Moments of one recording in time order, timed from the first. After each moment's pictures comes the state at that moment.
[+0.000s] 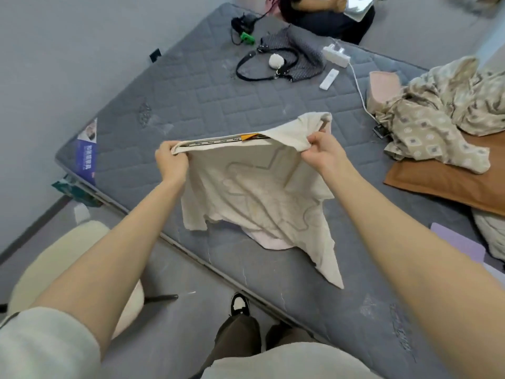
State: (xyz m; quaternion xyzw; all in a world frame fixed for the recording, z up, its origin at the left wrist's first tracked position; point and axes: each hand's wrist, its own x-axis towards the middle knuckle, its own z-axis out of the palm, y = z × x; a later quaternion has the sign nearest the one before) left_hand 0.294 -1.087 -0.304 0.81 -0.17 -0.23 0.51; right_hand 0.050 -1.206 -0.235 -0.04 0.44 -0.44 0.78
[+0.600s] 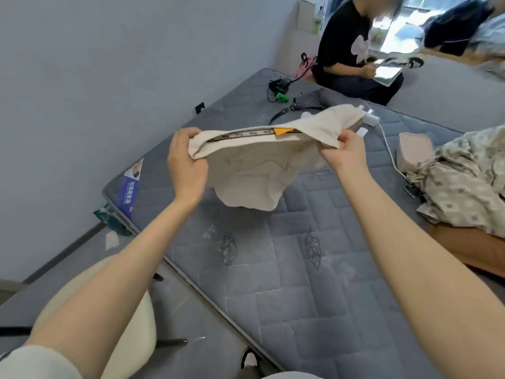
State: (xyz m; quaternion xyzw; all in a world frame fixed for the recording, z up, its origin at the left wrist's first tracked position) left_hand 0.322 -1.109 -0.194 0.73 -0.38 0.05 0.57; right_hand 0.117 -1.284 -0.165 -0.01 0.28 -0.49 0.82
